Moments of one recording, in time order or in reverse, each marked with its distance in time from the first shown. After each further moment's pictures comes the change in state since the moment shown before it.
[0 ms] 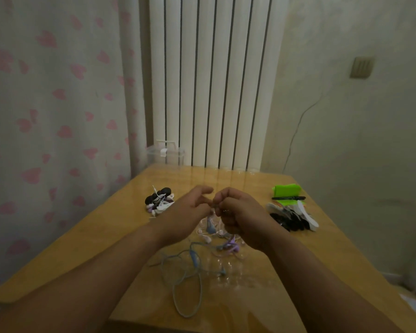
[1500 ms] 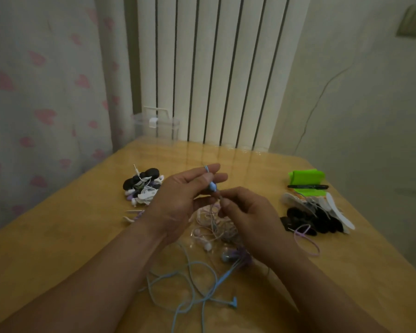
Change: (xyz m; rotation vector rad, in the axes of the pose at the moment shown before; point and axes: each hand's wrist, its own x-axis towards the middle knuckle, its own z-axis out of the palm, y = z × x) left_hand 0.082 -0.068 0.022 -0.793 0.175 -0.033; right_hand 0.058 0.078 -0.027 -0.508 0.251 -0.255
